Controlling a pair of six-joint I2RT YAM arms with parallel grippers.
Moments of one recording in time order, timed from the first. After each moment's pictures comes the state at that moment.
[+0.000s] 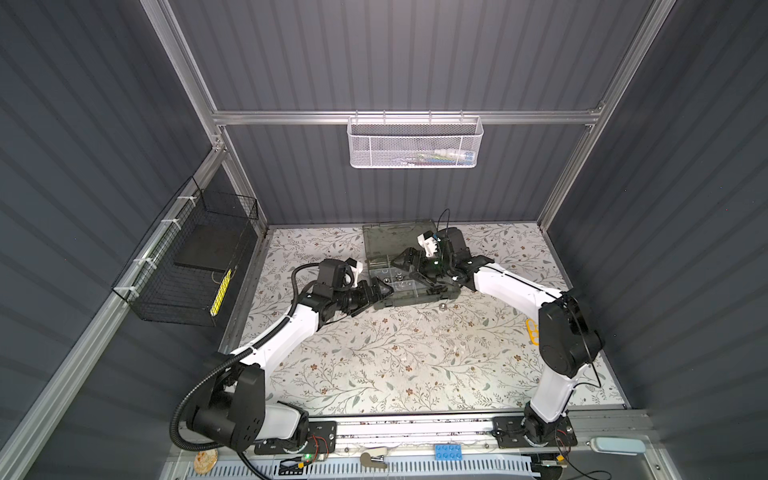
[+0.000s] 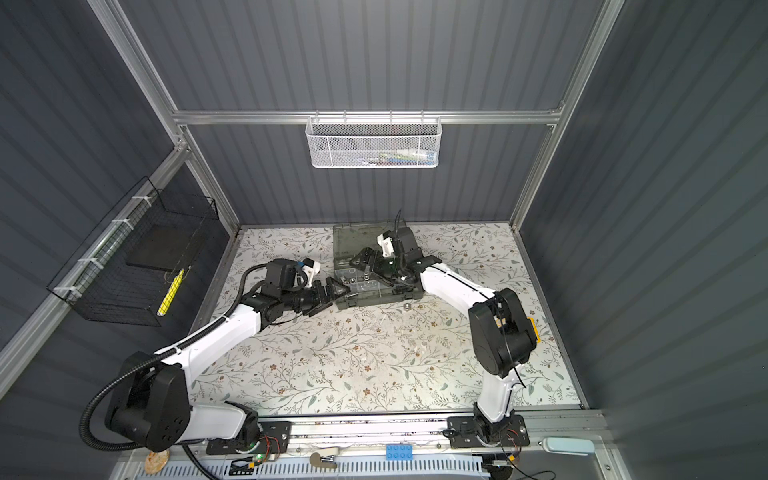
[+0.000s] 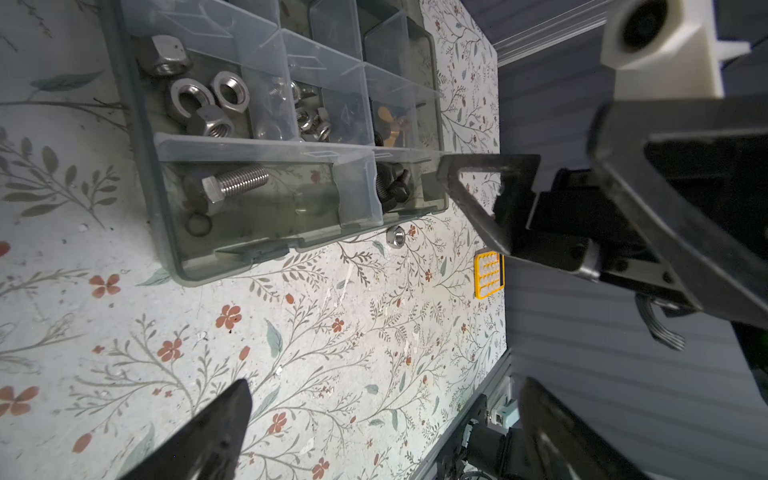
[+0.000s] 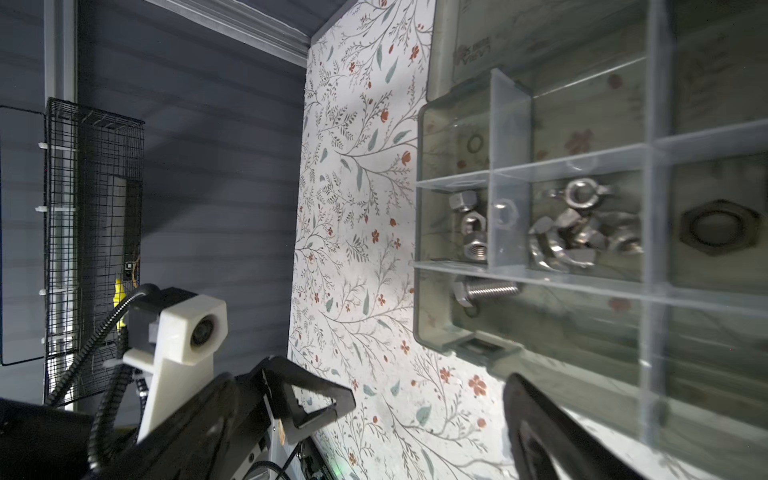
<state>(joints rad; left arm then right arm) -0.41 1.39 0.90 -0.24 0.56 -0.73 0.51 1.78 1.32 -0.16 -0.53 0.82</state>
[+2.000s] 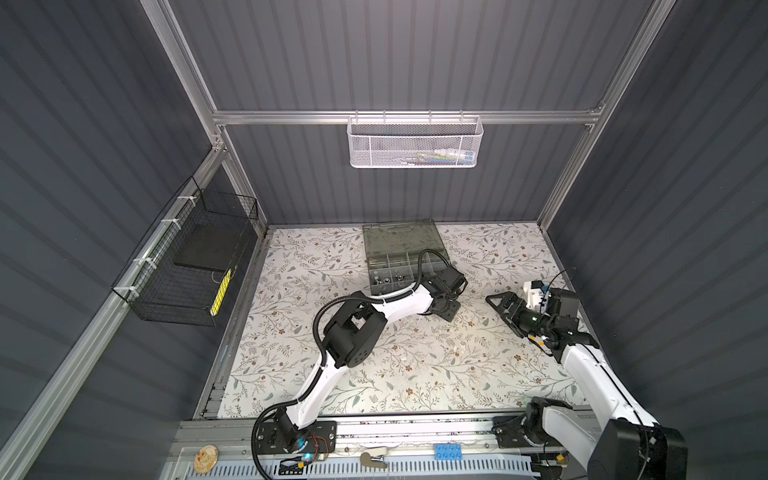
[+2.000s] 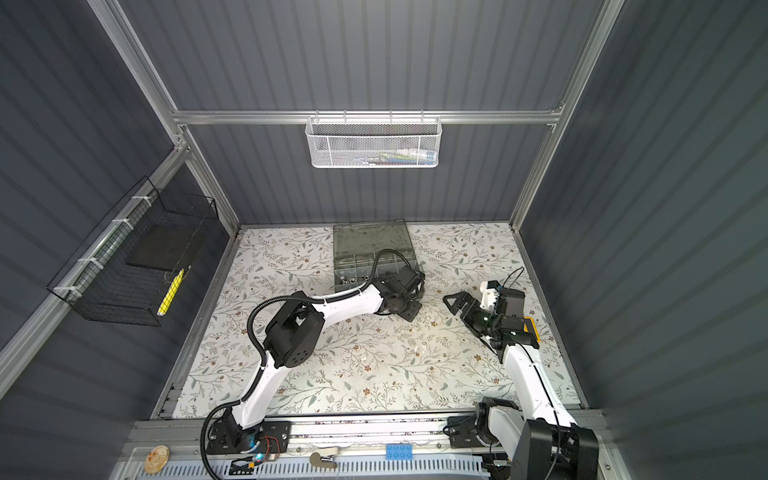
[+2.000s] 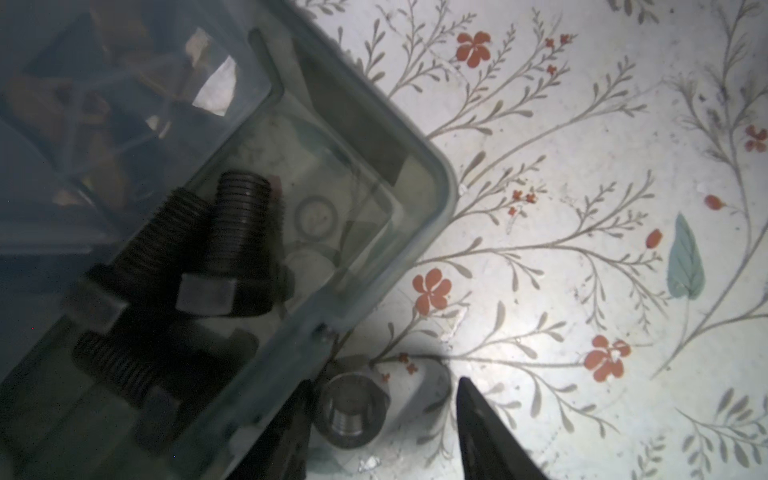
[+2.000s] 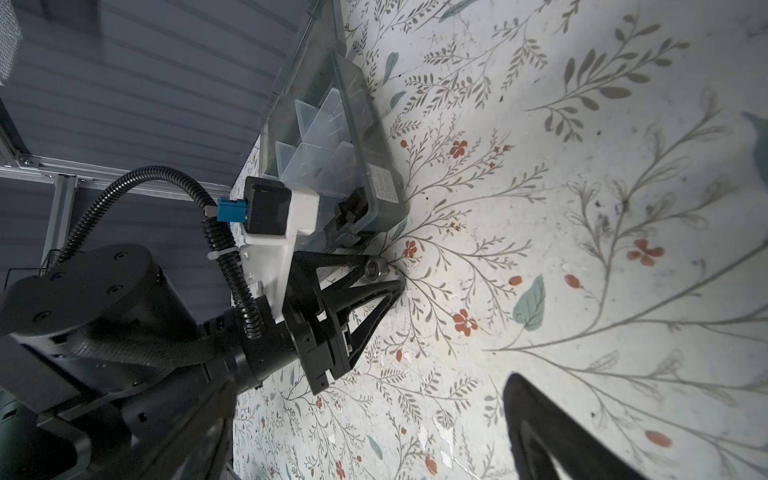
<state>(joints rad) -0.92 2.32 1.82 -0.56 -0.03 -0.18 -0.16 1.00 0.51 -0.23 -0.67 0.64</state>
